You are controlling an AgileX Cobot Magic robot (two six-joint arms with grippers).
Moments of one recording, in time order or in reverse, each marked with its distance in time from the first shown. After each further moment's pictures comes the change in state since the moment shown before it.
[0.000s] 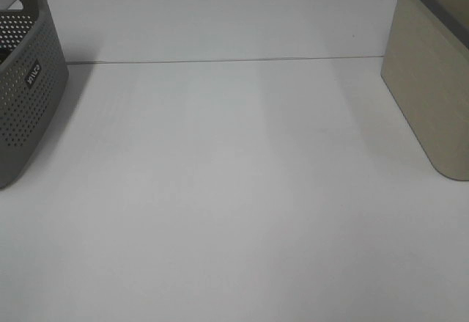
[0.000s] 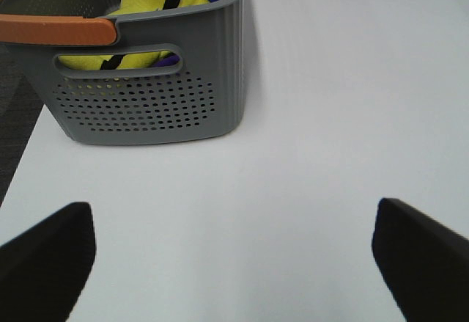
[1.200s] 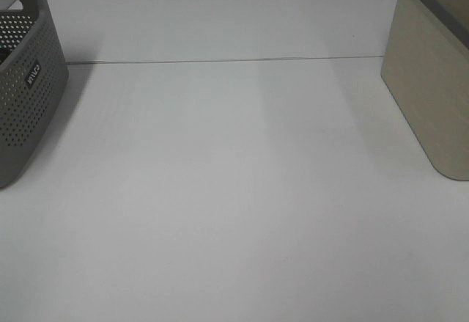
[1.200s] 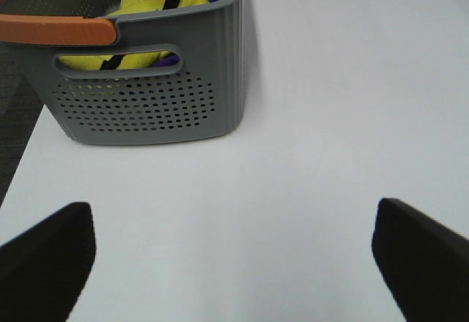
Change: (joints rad) left arm 0.000 0.000 0.000 0.000 0.000 0.000; right arm -0.017 -0.639 0.090 -0.035 -0.140 0.000
